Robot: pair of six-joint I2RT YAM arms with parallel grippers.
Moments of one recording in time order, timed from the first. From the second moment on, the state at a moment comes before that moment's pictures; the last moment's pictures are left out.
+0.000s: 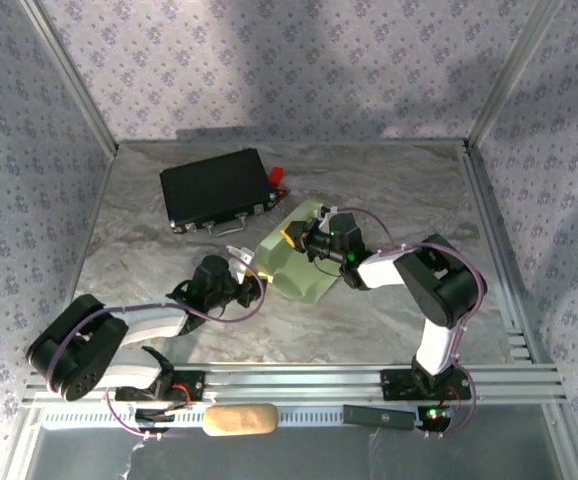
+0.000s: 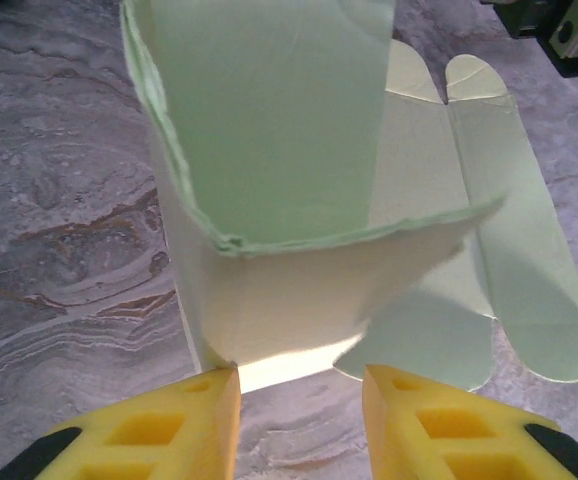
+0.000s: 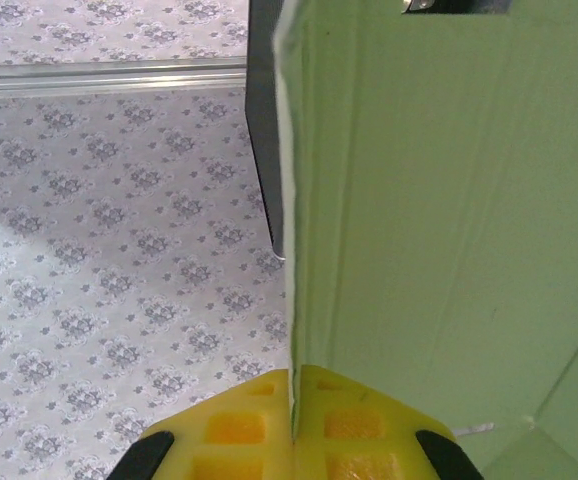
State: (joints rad) left arm -0.68 1.31 0.30 0.47 0.15 -0.22; right arm 0.61 1.81 0.73 0.88 -0.39 1.48
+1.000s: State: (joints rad) left arm -0.76 1.49 0.39 0.62 -0.09 -0.26; right arm 0.65 1.85 0.73 0.94 -0.32 1.54
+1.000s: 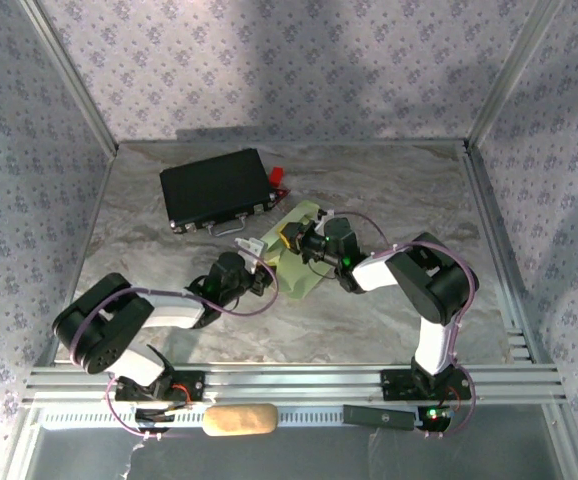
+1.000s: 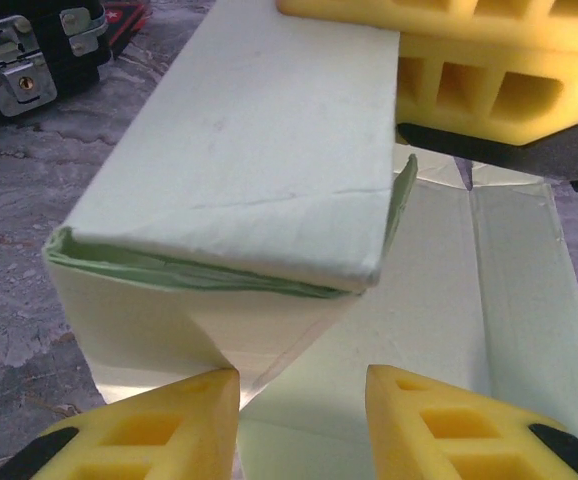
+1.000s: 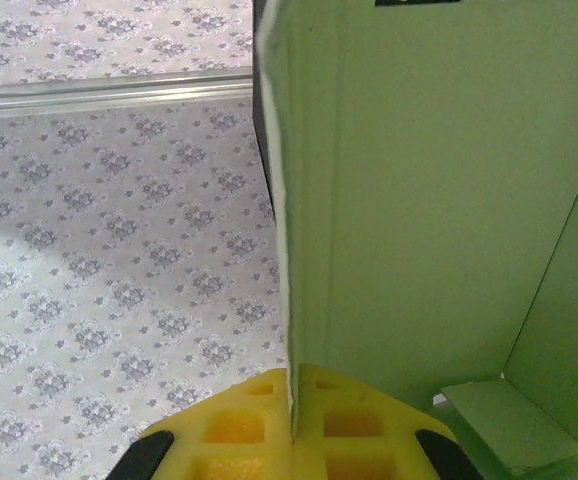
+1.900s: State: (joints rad) left arm -0.76 1.56 0.41 0.68 -0.29 -0.34; right arm 0.68 1.97 0.73 1.17 -0.23 1.53
